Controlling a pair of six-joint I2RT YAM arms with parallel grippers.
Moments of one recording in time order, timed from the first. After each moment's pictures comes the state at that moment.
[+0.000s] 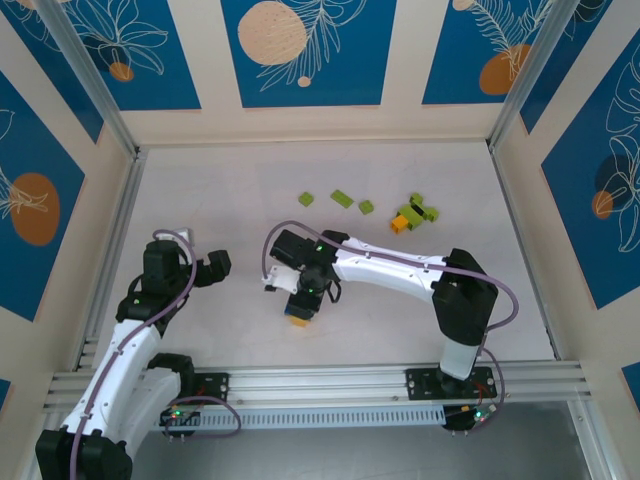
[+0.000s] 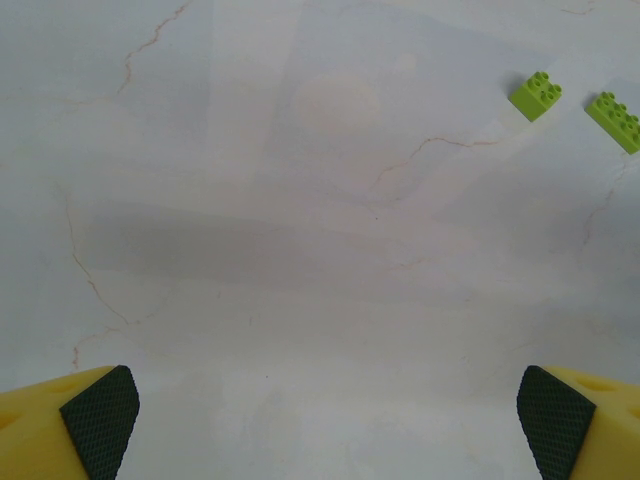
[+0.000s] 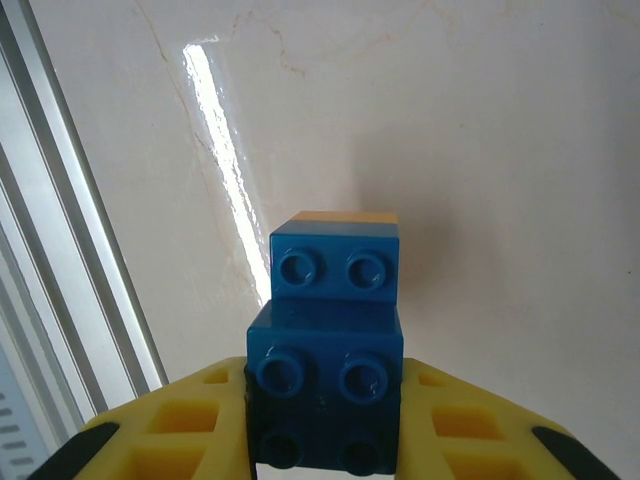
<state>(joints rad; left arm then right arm) -0.11 0.73 0.53 -0.47 0.09 -0.33 1.05 1.78 1.40 -0.99 -0.20 -0.22</state>
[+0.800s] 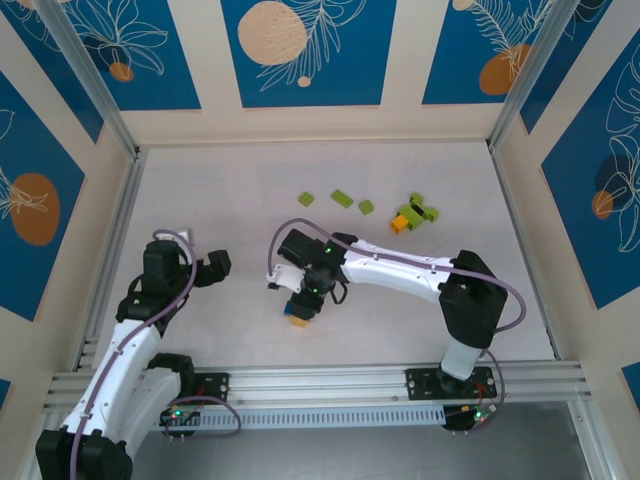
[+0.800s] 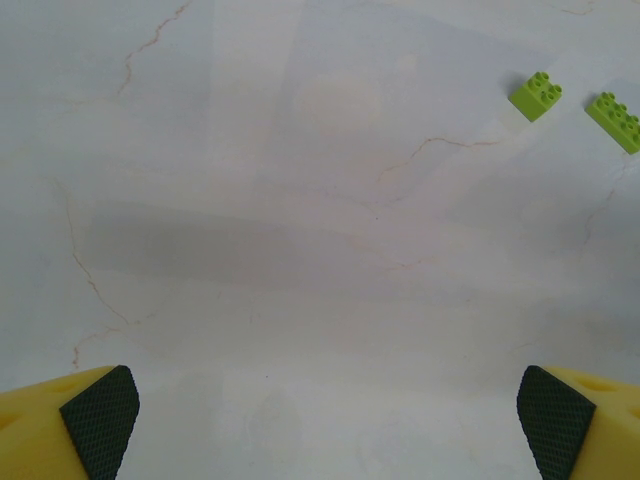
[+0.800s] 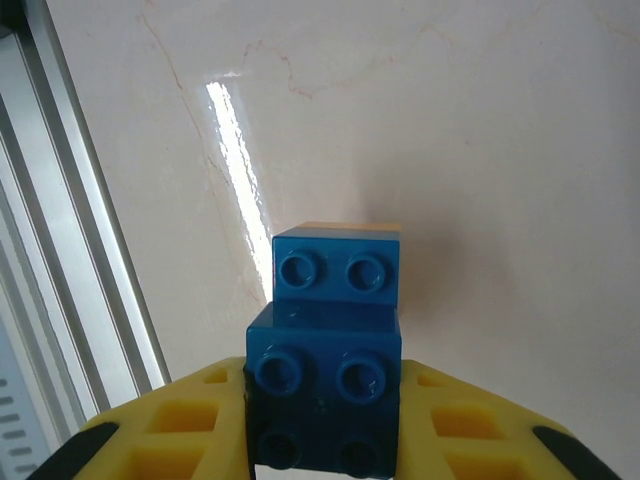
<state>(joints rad) -0.11 0.73 0.53 -0.47 0.09 -0.33 1.03 1.74 1.31 -0.88 -0.25 -0.20</state>
